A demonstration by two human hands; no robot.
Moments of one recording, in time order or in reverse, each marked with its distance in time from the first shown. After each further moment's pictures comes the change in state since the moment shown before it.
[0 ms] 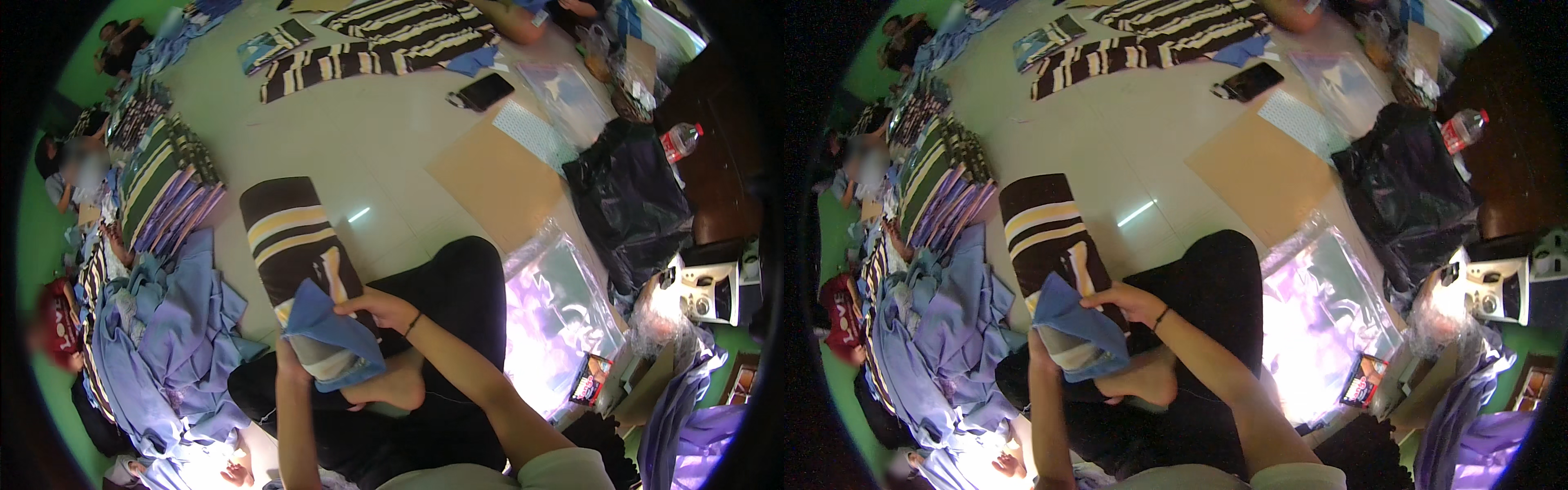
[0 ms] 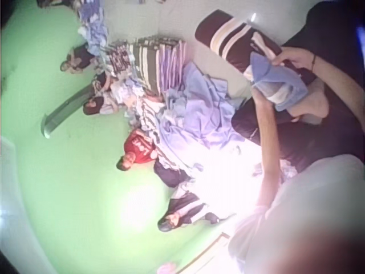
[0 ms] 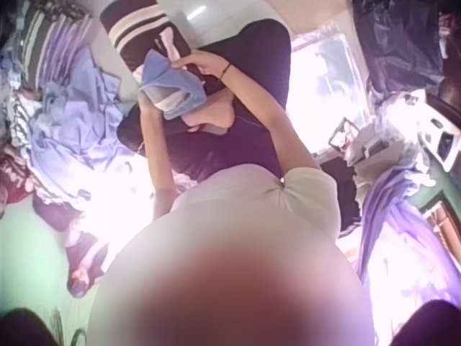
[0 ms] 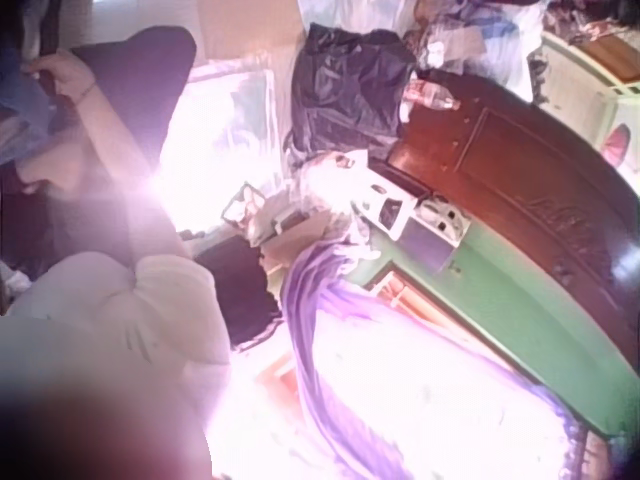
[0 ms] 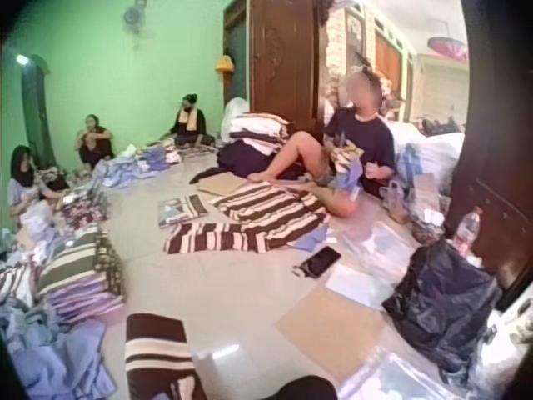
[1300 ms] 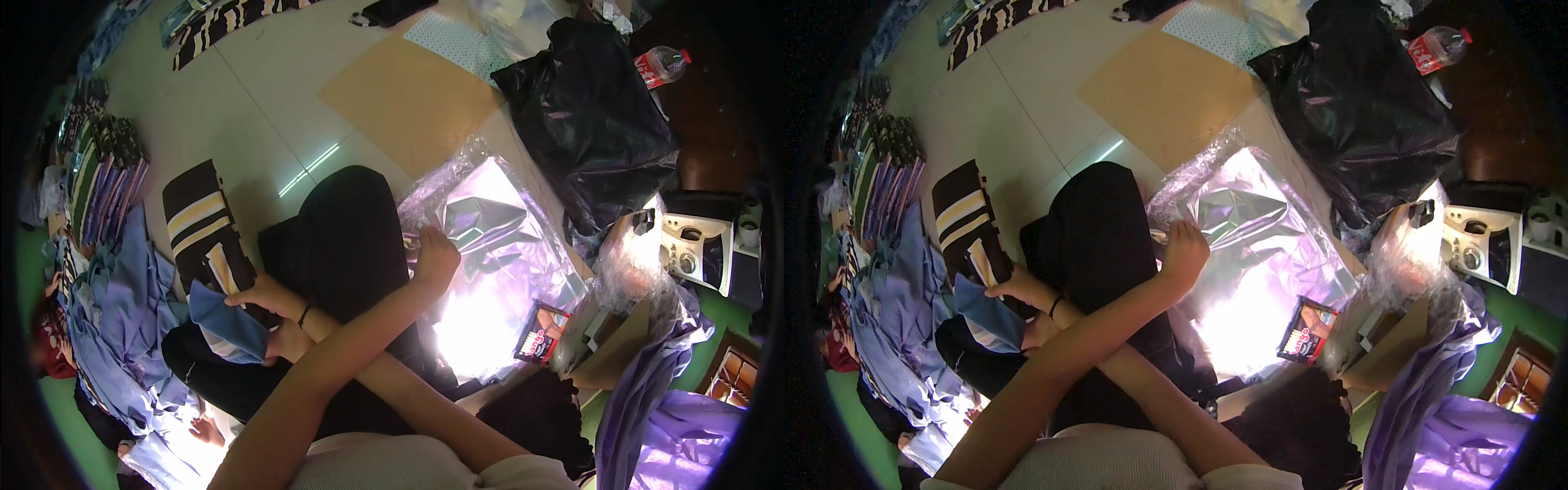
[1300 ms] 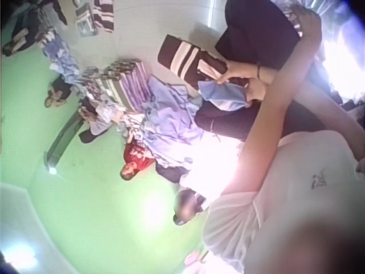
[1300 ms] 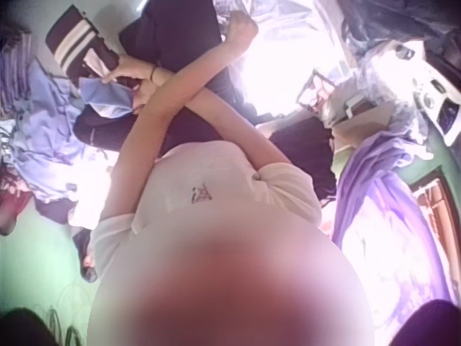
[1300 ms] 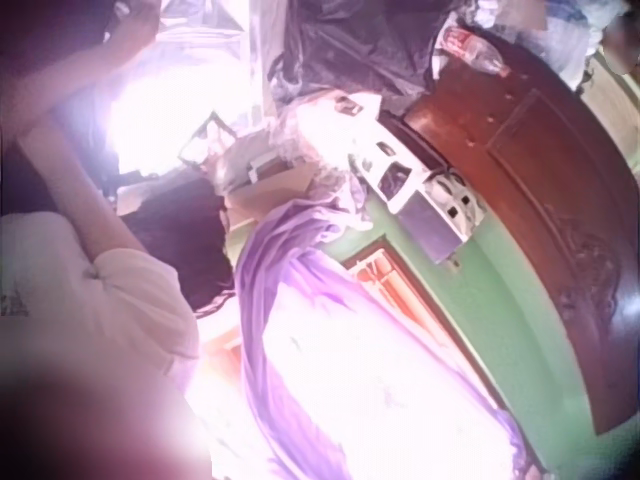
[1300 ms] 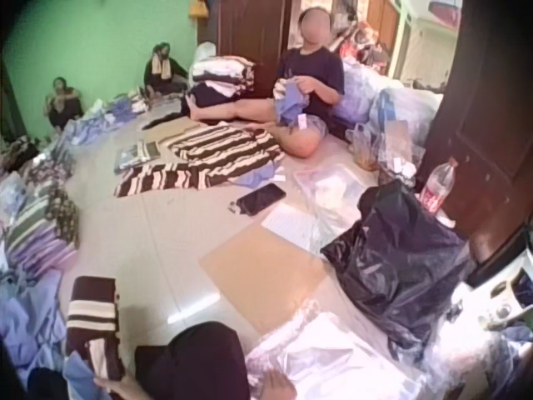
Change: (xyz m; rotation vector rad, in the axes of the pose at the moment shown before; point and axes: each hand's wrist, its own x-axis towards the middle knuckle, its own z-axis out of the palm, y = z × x) left_hand 0.043 -0.331 0.166 2.669 -0.542 0.960; right_hand -0.056 0.042 0.010 0.033 0.039 -0.265
